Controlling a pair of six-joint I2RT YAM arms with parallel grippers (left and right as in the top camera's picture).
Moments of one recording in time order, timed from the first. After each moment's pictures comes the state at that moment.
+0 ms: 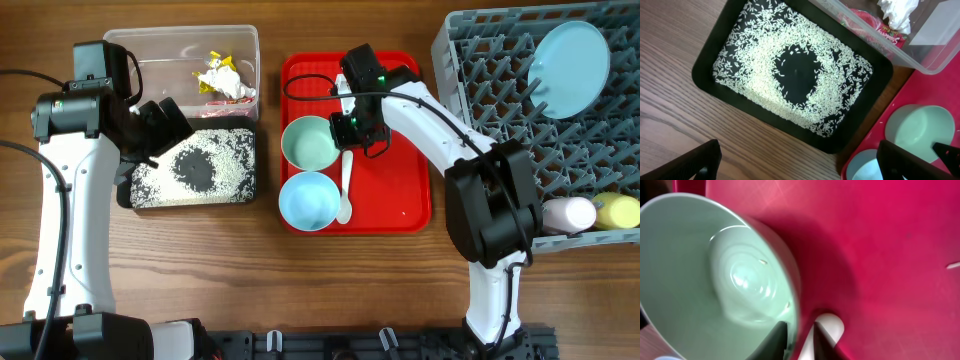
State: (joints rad) left arm 0.11 1.52 1.49 -1.25 -0.01 -0.50; right arm 0.44 2.14 1.64 -0.87 -0.27 0.20
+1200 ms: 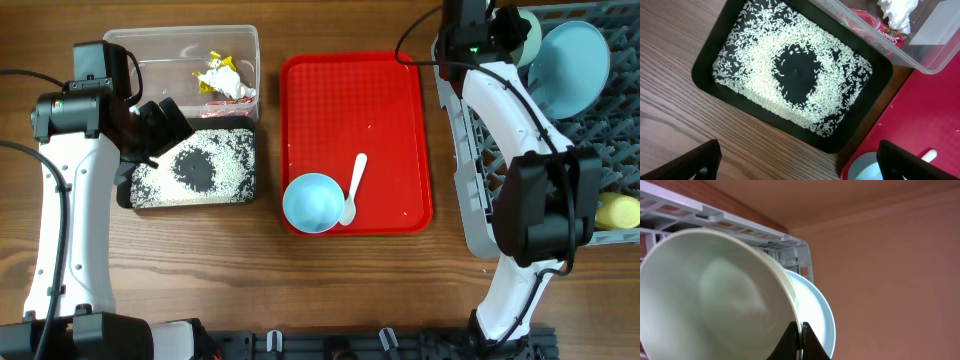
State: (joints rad) left arm 0.11 1.52 1.49 -1.25 -0.01 -0.50; right arm 0.14 2.06 1.64 -0.20 1.08 -0.71
